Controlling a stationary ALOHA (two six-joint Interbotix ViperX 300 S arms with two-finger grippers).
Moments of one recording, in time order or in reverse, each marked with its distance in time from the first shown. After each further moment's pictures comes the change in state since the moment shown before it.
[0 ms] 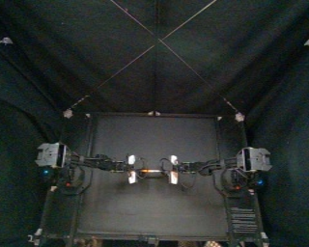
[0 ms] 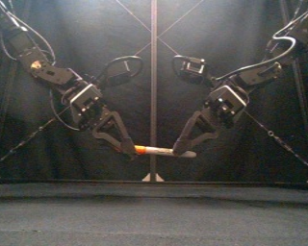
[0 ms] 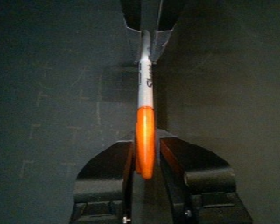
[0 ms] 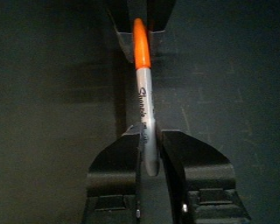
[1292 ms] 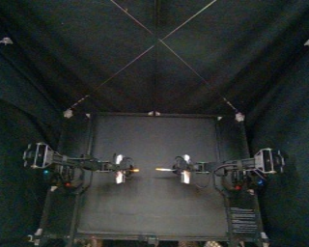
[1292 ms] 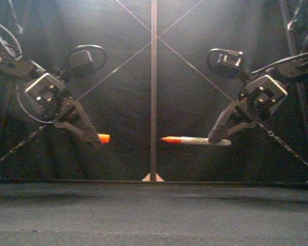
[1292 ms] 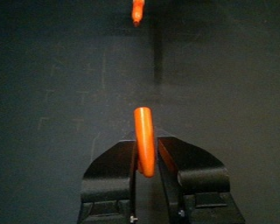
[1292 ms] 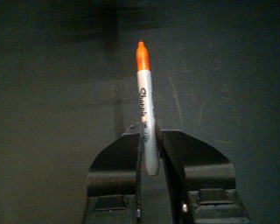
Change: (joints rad) left arm -0.005 -0.261 0.239 0.008 -0.064 -0.005; right arm -0.025 -0.249 0.222 0.052 -0.038 0.005
